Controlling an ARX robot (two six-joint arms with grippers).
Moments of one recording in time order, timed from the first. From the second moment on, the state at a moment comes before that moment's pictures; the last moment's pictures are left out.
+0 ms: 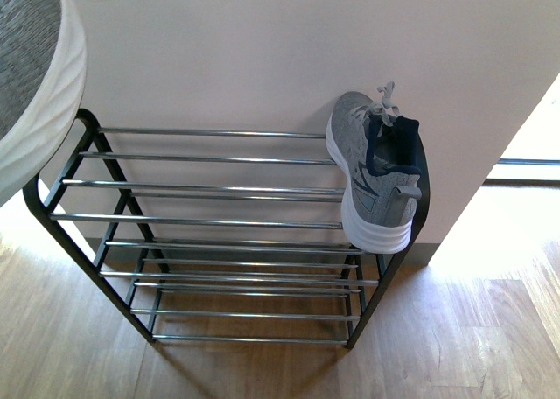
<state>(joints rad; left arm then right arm) -0.28 0.58 0.31 -0.24 -0.30 -0.60 0.00 0.01 0.02 0.00 0.00 -0.01</state>
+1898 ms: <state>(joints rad) -0.45 2.26 1.24 0.28 0.07 -0.58 0.00 0.01 0.02 0.00 0.00 -0.01</state>
